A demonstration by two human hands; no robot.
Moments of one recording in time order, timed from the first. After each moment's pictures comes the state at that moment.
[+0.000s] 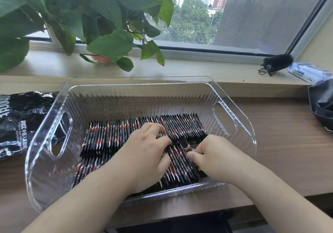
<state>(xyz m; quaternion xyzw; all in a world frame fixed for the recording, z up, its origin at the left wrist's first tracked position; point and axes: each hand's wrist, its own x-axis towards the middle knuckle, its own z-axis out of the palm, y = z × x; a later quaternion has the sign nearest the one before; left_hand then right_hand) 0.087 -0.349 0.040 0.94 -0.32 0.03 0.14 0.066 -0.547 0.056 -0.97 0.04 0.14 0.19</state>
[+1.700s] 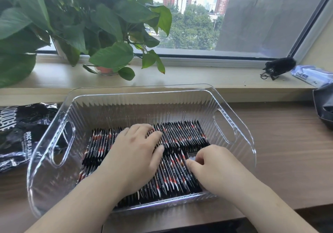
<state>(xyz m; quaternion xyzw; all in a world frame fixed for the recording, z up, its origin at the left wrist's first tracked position) 0.096 -0.339 0.046 0.97 -0.24 0.05 0.09 0.054 -0.541 0.056 -0.97 0.07 0.09 0.21</state>
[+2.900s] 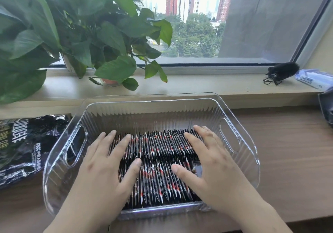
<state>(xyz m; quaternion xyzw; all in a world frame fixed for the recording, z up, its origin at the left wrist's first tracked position) 0.071 -0.289 0.026 0.96 -0.09 0.15 0.21 0.053 -0.540 0.043 -0.98 -0.10 -0.08 0.18</state>
